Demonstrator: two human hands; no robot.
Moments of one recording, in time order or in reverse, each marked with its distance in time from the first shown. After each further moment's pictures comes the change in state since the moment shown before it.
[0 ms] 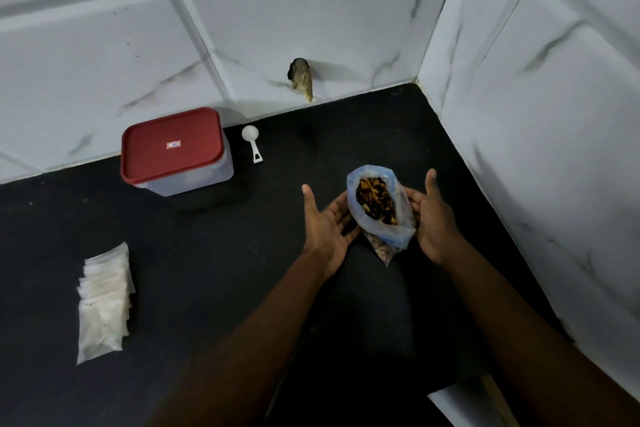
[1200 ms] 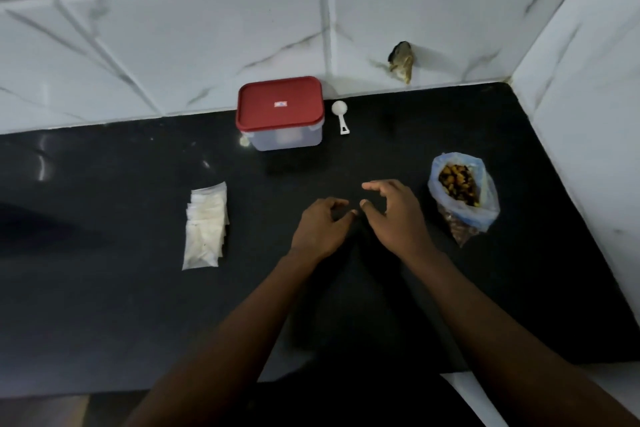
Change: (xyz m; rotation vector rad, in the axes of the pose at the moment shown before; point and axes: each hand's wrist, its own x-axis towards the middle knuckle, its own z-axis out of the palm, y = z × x) left_hand -0.110 0.051 -0.125 1.212 0.311 0.320; right_hand -0.081 0.076 0.145 -0.955 -0.141 -0.835
